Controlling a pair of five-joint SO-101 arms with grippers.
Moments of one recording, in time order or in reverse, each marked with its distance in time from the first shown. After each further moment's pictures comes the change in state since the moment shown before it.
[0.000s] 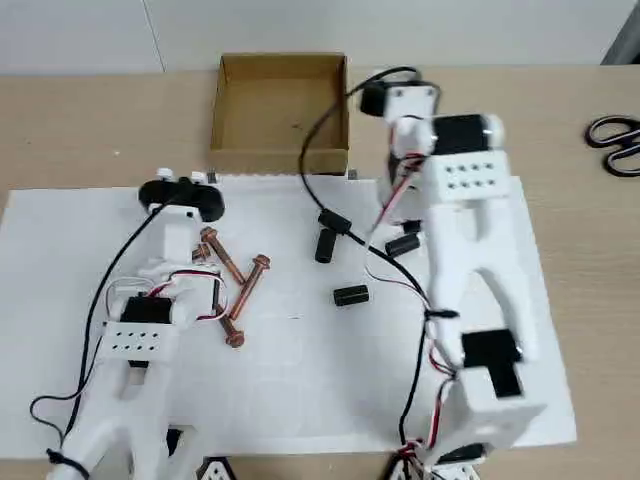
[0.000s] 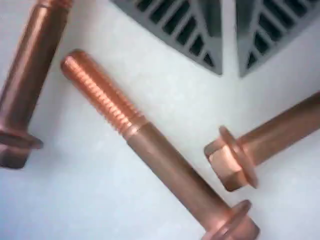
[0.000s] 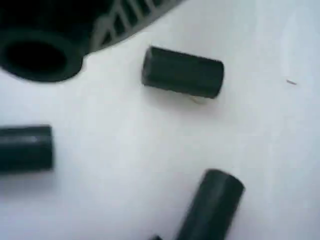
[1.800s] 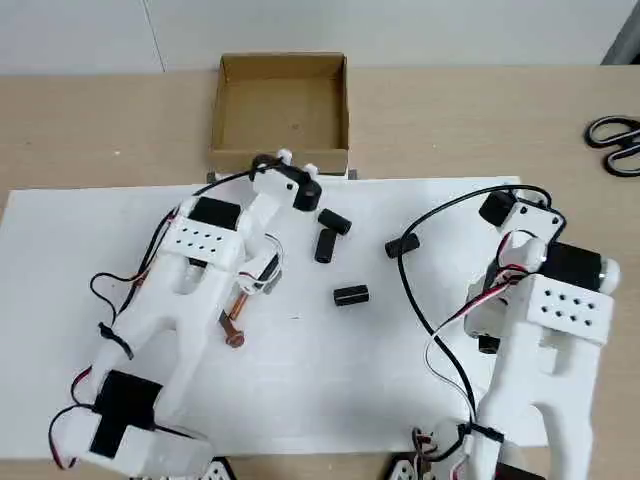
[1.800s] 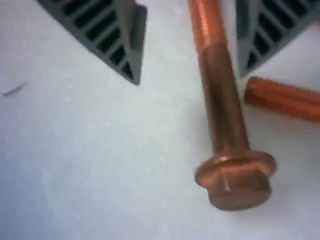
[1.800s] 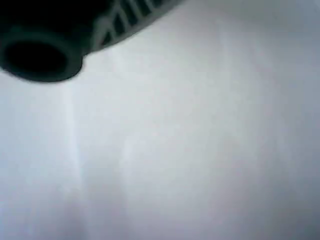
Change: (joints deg) left arm 14.6 33.8 -42.0 35.4 -12.2; right arm 23.7 -38.2 50.4 -2.5 1.9
